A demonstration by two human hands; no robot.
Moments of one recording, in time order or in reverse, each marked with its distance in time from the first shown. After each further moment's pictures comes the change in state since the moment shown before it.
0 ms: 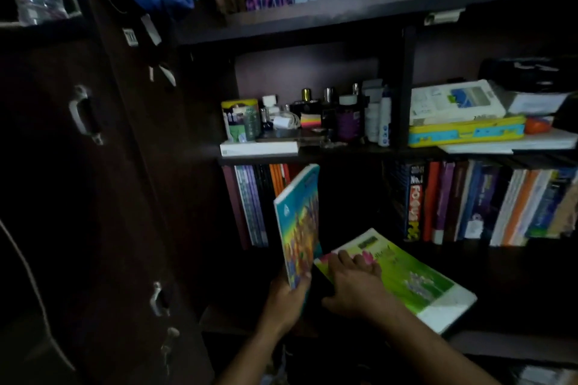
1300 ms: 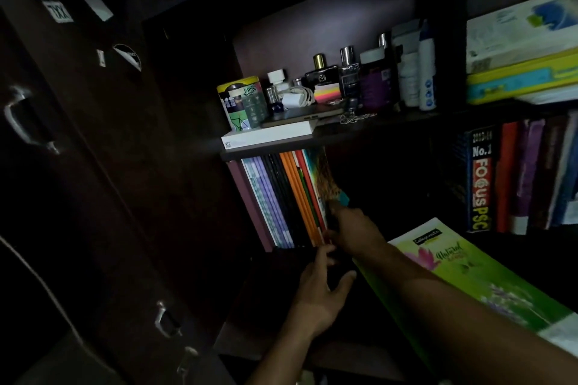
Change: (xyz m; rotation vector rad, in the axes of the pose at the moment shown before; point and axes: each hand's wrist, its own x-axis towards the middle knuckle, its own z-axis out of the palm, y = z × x) left_hand 0.056 -0.021 0.007 0.387 -0.108 0.018; right_hand 0.155 -0.006 0.012 0.476 0.236 -0.080
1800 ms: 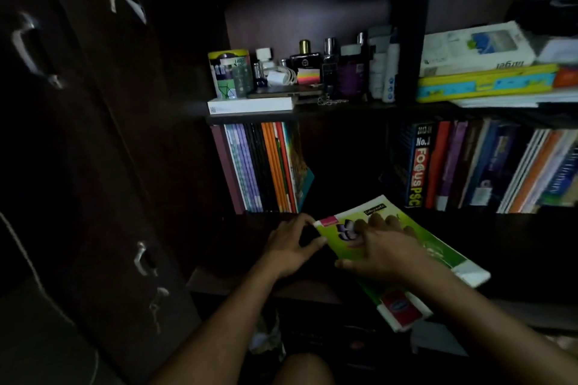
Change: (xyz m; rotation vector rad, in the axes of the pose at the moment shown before) left_hand -0.009 0.014 -0.003 0.221 -0.077 0.159; right_hand -0.171 0.006 -0.093 -0.546 -0.295 0.194
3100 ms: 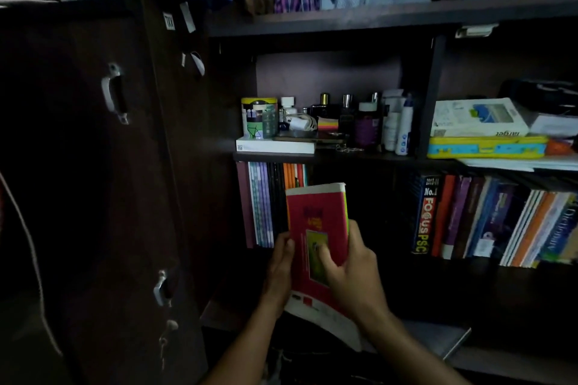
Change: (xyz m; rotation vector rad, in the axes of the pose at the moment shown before) left_hand -0.008 -0.008 -0.019 -0.972 0.348 -0.067; right_hand -0.010 -0.090 -0.012 1.042 0.704 -0.303
